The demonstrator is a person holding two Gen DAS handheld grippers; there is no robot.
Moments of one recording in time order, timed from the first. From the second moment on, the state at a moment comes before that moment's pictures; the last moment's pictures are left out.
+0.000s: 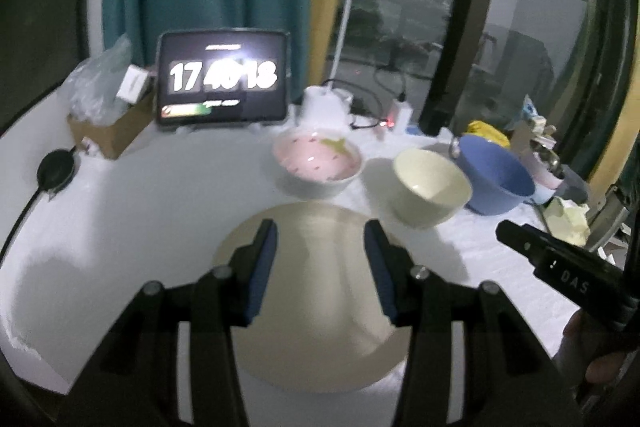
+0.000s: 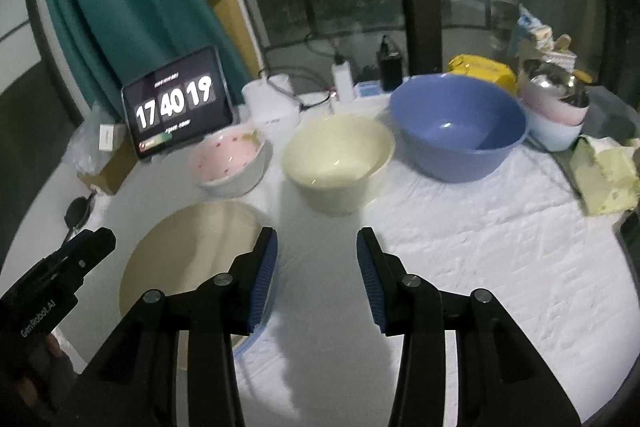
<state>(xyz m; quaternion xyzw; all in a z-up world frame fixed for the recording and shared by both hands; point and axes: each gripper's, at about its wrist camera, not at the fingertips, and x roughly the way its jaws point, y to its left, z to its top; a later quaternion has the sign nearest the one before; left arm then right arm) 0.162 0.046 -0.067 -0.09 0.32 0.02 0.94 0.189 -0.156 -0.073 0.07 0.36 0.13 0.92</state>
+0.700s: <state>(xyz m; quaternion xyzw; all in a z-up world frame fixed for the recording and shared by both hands) 0.234 -0.072 -0.033 -0.05 0.29 -0.07 0.95 0.232 -0.261 -0.047 0.09 0.32 0.07 0.94</state>
